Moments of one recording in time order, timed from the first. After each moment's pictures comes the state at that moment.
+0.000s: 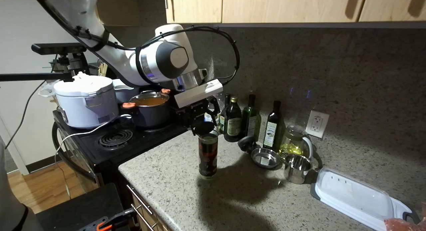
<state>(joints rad) 0.15 -0.18 0.05 -2.52 -0.39 2.54 -0.74</state>
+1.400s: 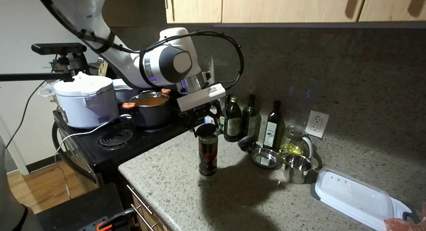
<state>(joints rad) 0.14 -0.16 0.05 -2.52 -0.35 2.57 -0.75</state>
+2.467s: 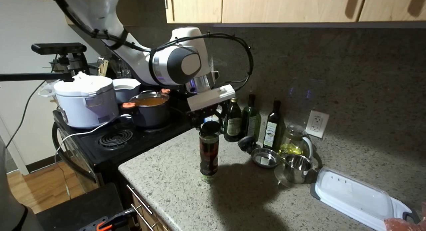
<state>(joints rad) 0.13 -0.11 0.02 -2.46 -0.24 2.58 -0.88</state>
